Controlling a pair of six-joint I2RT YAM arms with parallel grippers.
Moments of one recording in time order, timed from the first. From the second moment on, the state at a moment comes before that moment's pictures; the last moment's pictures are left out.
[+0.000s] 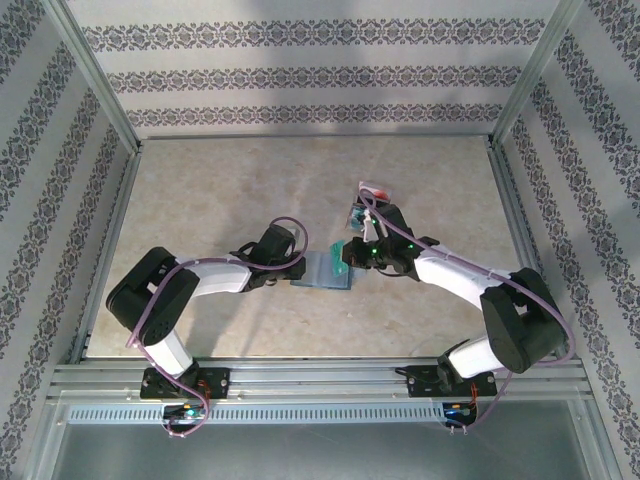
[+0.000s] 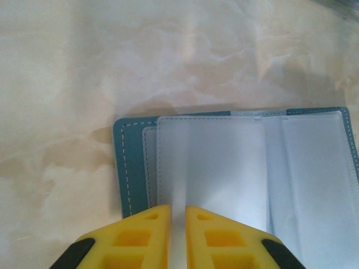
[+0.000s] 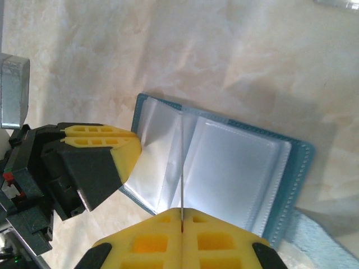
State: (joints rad) left arm -0.61 1.67 0.74 0.05 0.07 -0.57; right arm 0.50 1.45 0.78 -0.19 -0.40 0.61
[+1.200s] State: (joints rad) left arm -0.60 1.19 0.68 -0.21 -0.24 -0.47; right arm 0.35 1.72 1.36 -0.71 -0.17 -0.15
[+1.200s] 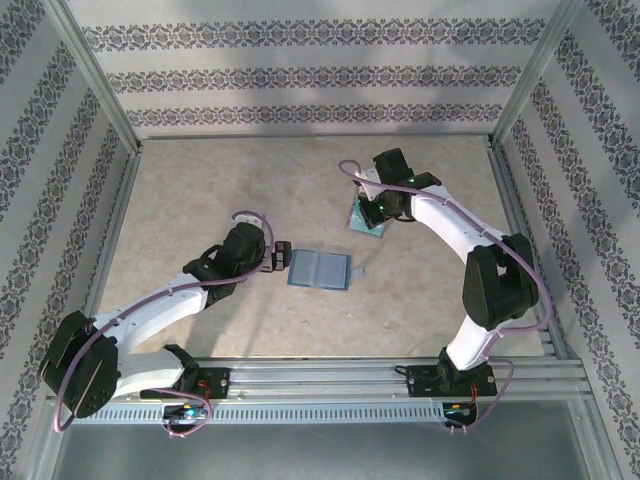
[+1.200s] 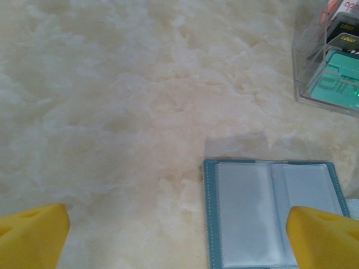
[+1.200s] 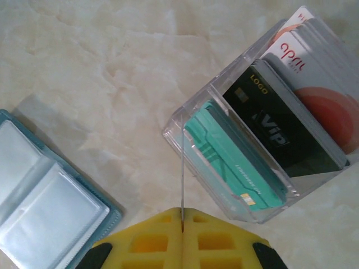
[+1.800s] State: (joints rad) left arm -0.60 1.17 0.67 -0.22 -0.28 -0.47; right arm 0.34 1.82 1.47 -0.79 -0.17 -0.49
